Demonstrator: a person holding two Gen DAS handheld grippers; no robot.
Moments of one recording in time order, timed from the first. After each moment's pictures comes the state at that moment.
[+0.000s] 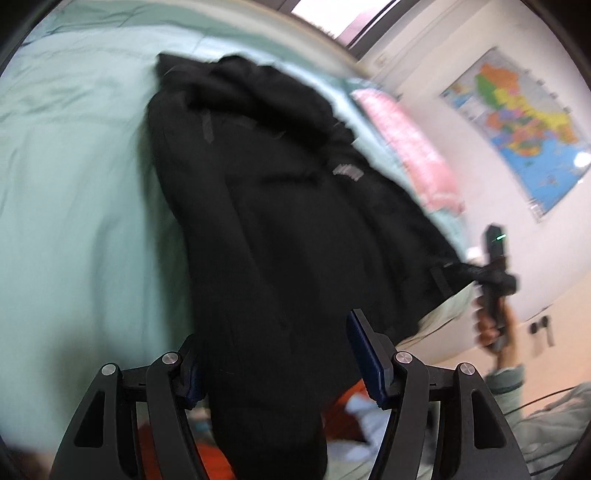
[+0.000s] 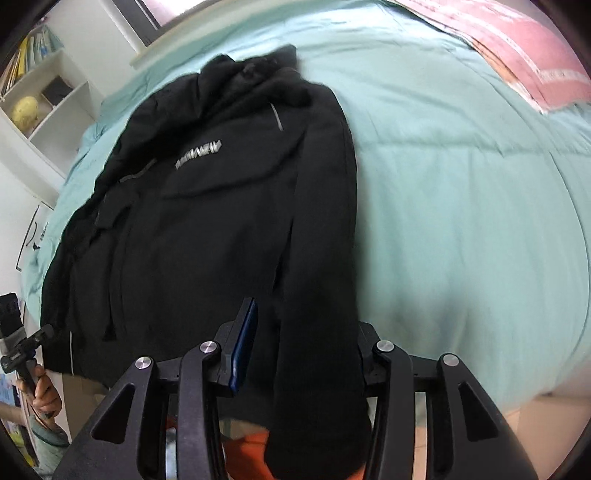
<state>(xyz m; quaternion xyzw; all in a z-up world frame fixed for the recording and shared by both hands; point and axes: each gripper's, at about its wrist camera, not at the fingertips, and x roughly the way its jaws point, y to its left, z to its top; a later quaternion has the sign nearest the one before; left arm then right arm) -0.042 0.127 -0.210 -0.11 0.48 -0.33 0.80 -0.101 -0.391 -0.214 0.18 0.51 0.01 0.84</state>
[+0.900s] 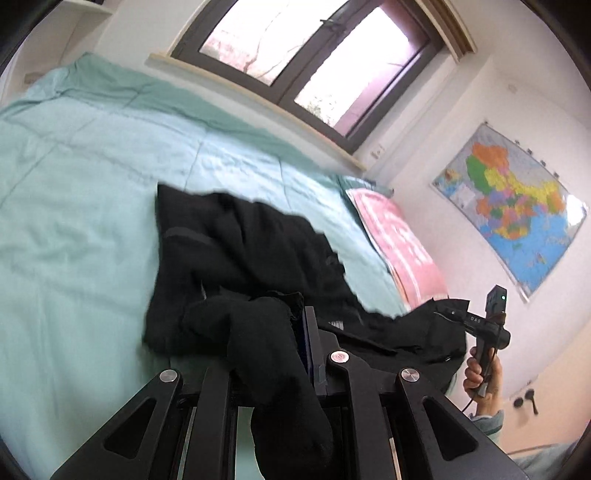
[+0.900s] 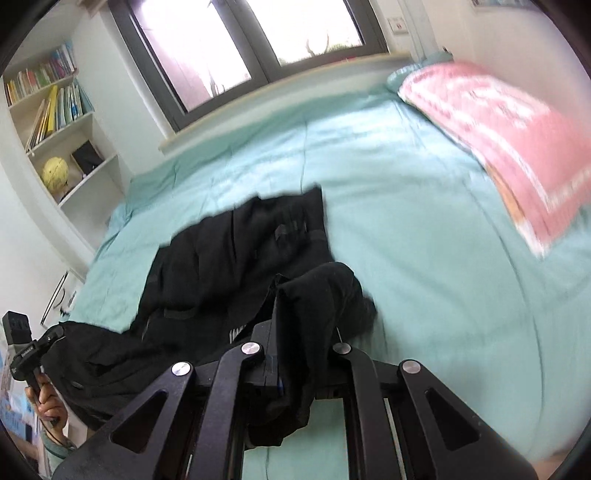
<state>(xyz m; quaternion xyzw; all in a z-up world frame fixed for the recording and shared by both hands) 0.077 0.151 -0.067 -0.20 0.34 -0.32 0.86 0.017 -0.428 -0.053 0.19 0.35 0.01 0.92</state>
